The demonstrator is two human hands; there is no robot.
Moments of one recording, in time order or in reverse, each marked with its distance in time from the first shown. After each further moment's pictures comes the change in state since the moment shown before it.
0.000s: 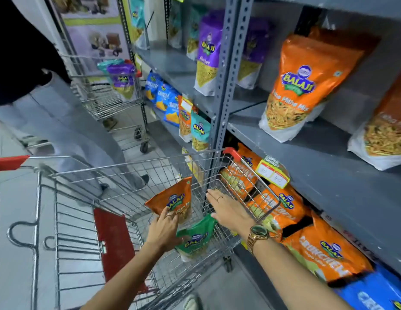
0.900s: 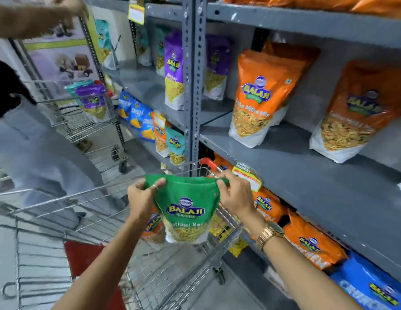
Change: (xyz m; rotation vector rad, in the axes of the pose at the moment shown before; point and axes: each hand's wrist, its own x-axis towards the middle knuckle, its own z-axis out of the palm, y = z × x) left_hand 0.024 0.044 -0.133 -1.615 0.572 -0.062; right_hand -0.050 0.027 -0.092 0.417 0.948 0.185
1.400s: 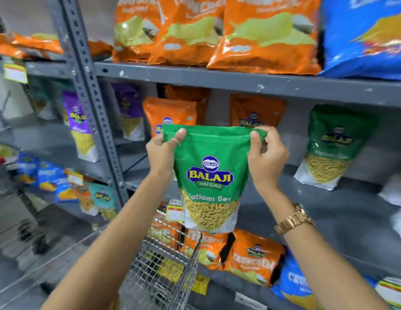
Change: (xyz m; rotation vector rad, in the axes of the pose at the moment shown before) left_hand -0.018 0.134 0.244 -0.365 -0.590 0.191; right_hand 0.051 0.022 -0.209 -0.226 0.934 0.101
